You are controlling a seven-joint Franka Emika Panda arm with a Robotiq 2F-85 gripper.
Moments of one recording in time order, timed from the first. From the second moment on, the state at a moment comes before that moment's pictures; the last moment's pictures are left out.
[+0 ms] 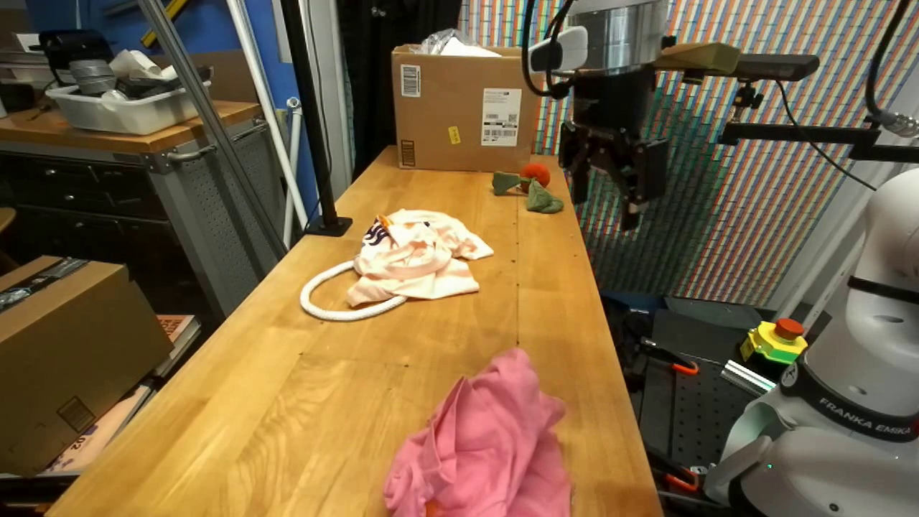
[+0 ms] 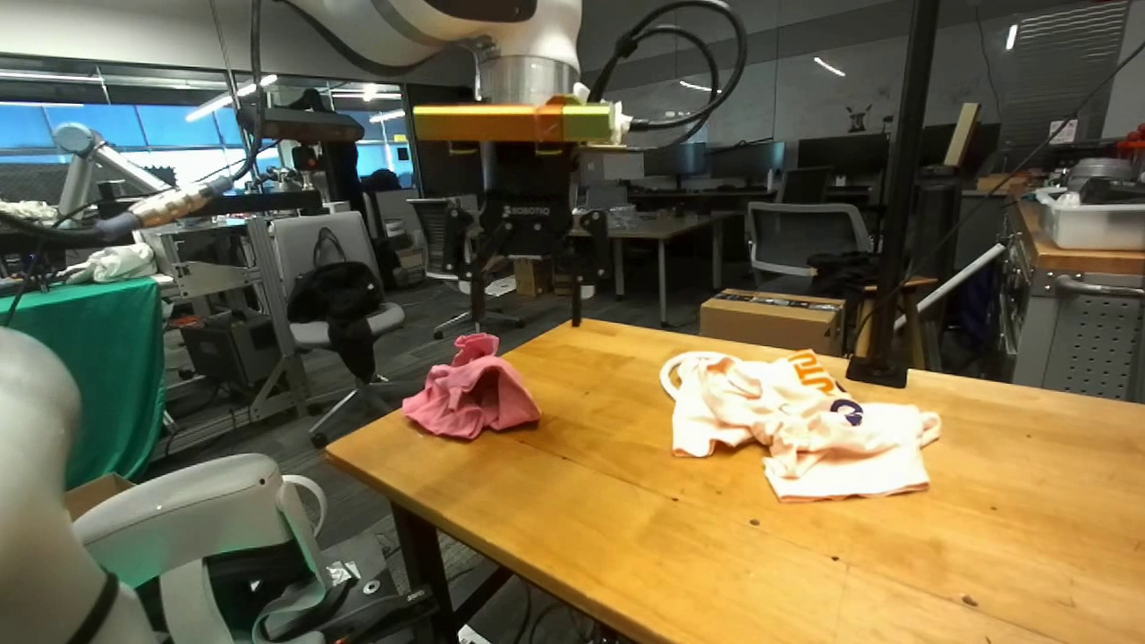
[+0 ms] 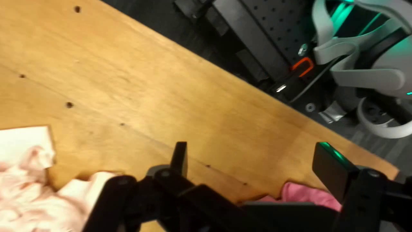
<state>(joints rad) 0.15 -0.50 0.06 -2.45 -0.03 1.80 -0.69</state>
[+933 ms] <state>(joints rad) 0.05 -0.03 0.06 -2.12 -0.51 2.29 -0.19</state>
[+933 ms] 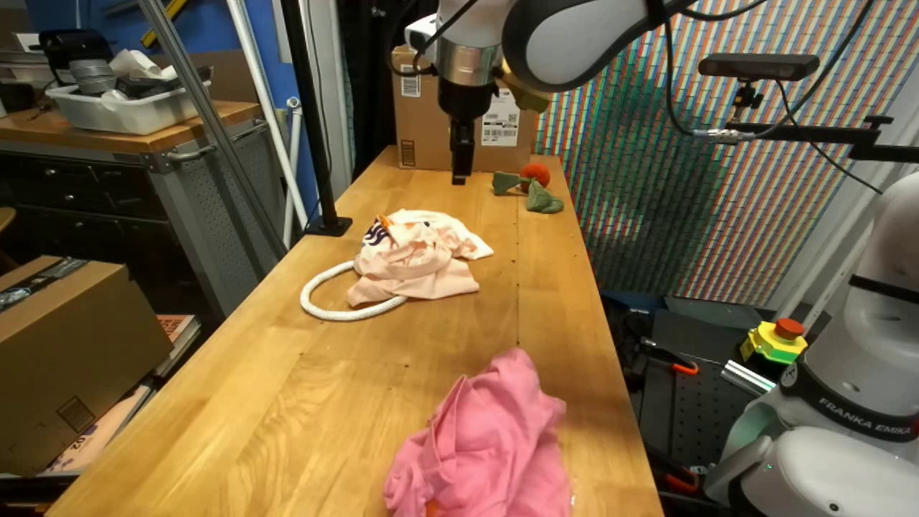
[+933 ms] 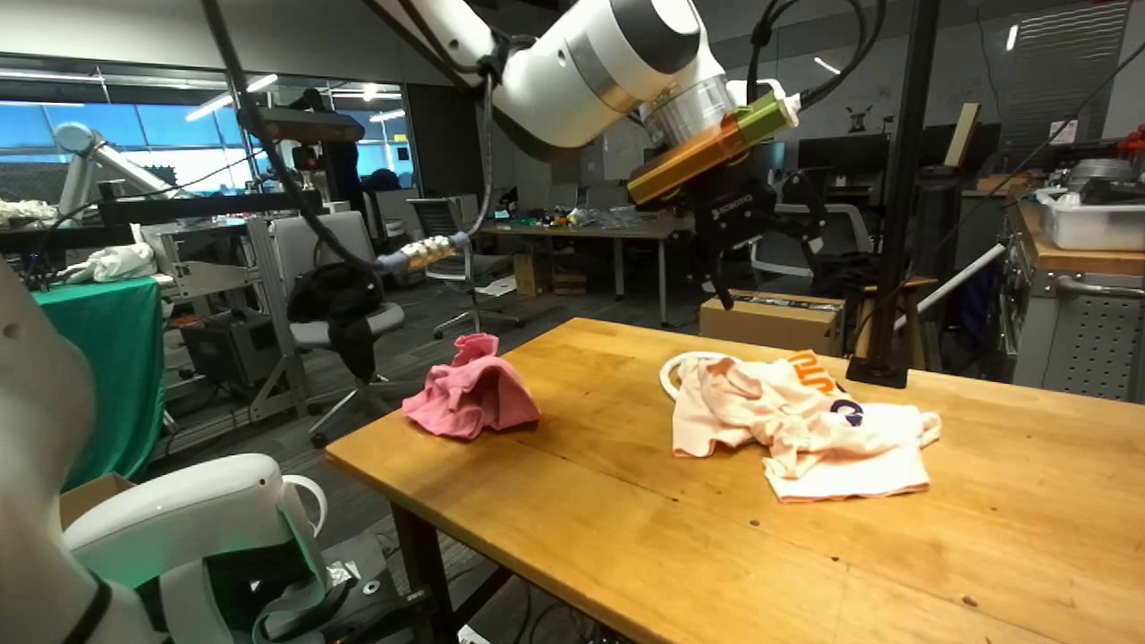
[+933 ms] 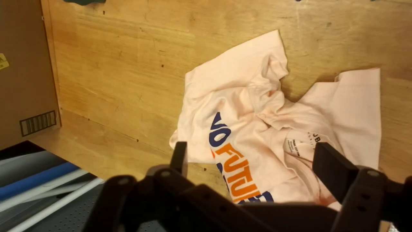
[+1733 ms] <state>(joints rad) 0.03 0.34 0.03 -1.82 -0.39 2.28 -0.15</state>
